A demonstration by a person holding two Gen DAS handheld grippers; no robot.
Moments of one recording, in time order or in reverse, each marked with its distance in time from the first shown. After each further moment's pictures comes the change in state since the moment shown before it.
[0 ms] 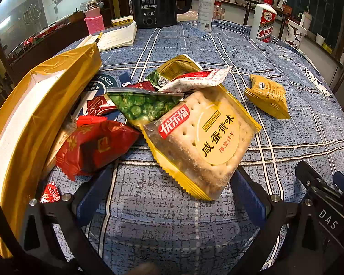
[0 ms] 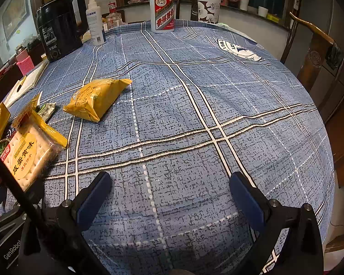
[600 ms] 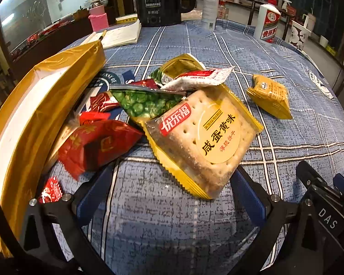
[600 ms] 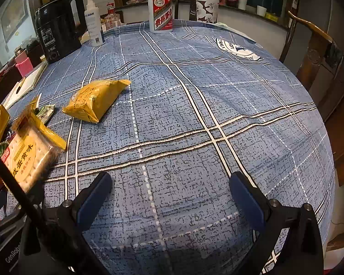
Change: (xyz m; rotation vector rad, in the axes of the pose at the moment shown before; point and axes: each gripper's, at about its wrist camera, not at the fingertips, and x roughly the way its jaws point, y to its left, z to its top) left arm -0.002 -0.001 -0.001 -0.016 0.018 0.016; right arm 0.000 0.002 0.000 0.008 0.000 0.000
